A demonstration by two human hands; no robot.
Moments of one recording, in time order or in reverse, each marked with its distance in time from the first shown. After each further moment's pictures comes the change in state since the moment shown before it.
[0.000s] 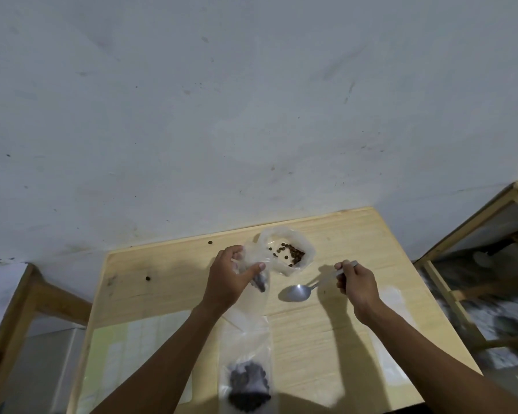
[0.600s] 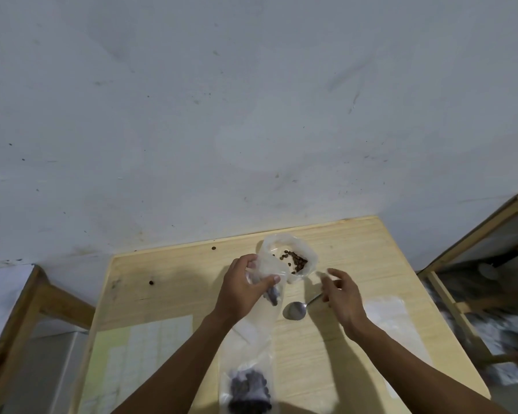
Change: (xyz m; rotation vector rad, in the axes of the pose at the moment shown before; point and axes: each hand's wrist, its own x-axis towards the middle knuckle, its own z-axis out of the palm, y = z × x) left_hand -0.012 0.018 0.009 -0.088 -0.109 -0.046; right_hand -0.016 0.008 0.022 -0.172 -0.059 -0.026
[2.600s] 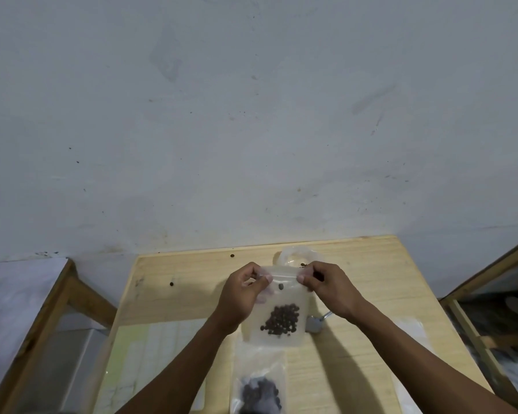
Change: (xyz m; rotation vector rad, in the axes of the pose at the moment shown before) left_hand -0.021 0.025 -0.040 -0.346 -0.051 -0.052; right_hand -0.018 -0.087 0.027 -0.350 -0.414 -0.419
